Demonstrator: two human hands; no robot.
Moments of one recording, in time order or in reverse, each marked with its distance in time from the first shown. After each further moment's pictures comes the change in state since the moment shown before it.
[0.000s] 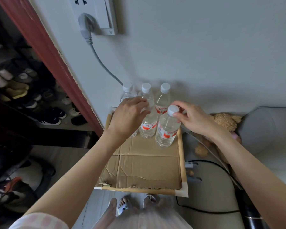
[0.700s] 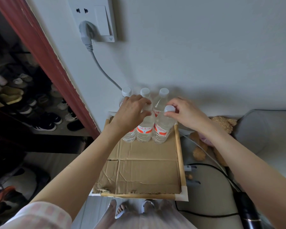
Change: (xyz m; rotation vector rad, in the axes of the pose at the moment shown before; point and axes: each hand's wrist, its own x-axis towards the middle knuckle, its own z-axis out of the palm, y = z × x) left_hand 0.024 -0.001 -0.004 -0.078 -0.118 -0.044; right_hand 0.025 -0.006 0.000 -0.124 0.075 0.048
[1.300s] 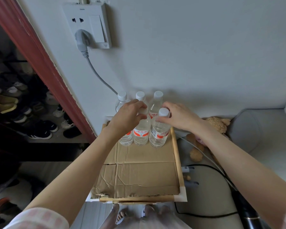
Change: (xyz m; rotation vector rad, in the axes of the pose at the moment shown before) left_hand -0.002 0.003 -0.004 -0.141 -0.083 -0.077; right_hand -0.005 -0.009 0.000 -0.070 -0.091 0.027
